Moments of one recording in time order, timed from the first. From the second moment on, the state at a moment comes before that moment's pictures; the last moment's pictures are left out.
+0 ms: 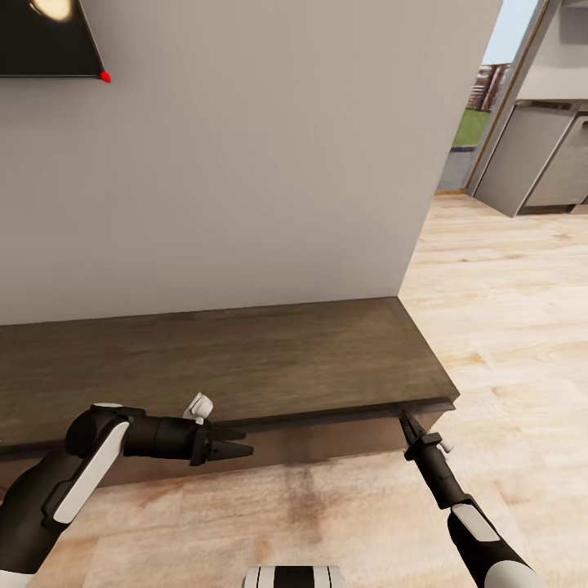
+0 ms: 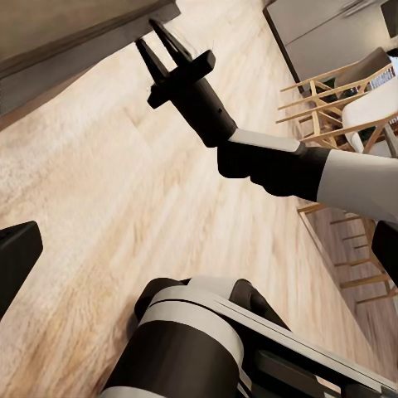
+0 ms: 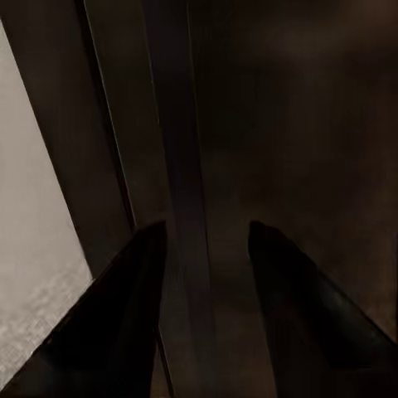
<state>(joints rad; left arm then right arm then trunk) -0.48 0.37 -0.25 -1.53 0.51 1.04 -1.04 -0.55 -0.09 -0.37 -0.38 -1.09 0.40 1.04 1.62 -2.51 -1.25</state>
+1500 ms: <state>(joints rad) -0.48 0.37 -0.25 -1.53 0.51 1.04 -1.04 -0.55 -0.09 -0.38 -0.38 -1.09 0.40 1.03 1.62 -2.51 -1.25</state>
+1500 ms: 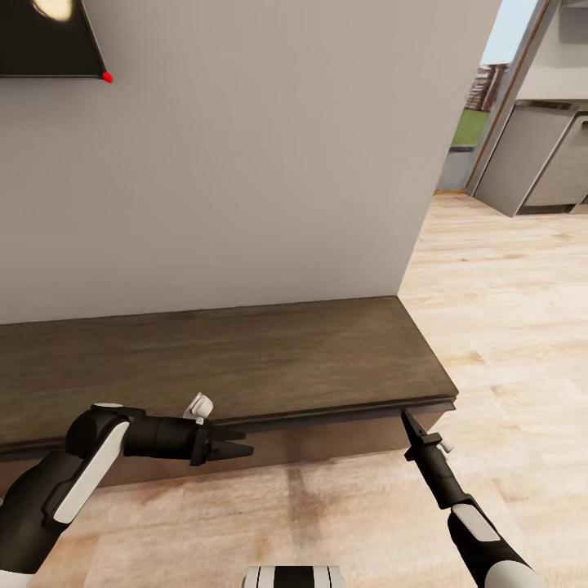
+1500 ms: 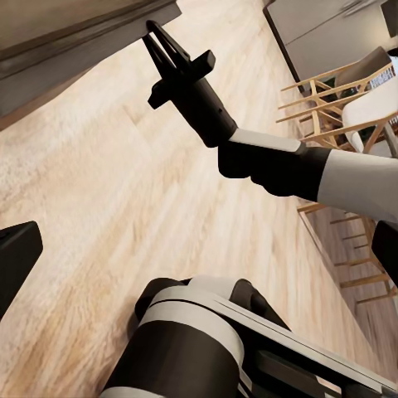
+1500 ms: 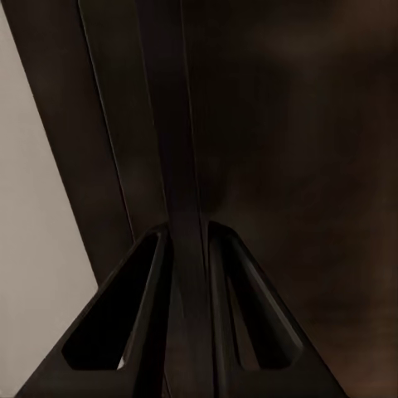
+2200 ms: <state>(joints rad) -0.48 0.36 -0.25 -1.53 0.51 1.04 -1.04 -0.55 -0.09 -0.37 -0.38 -1.10 0.41 1.02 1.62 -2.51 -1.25</state>
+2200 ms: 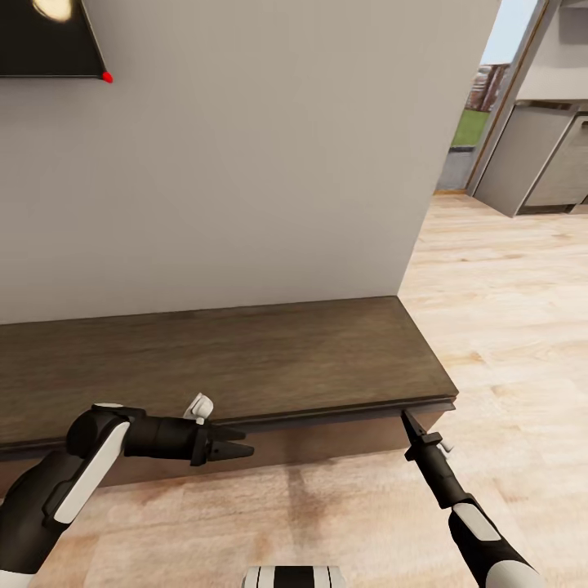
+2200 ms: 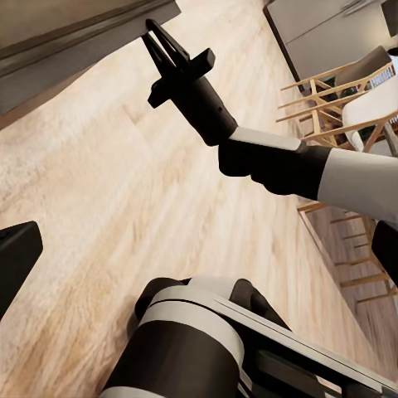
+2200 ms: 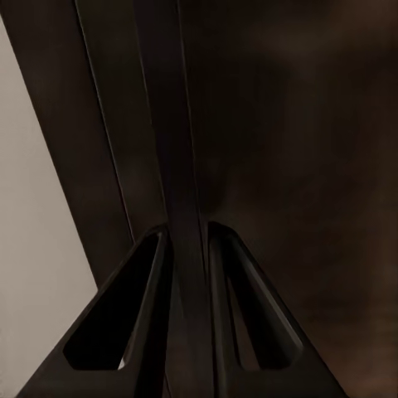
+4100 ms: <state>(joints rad) -0.48 0.36 -0.25 -1.53 0.51 1.04 -1.04 -0.55 -0.09 -0.38 -0.38 -1.10 0.40 1.02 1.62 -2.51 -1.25</state>
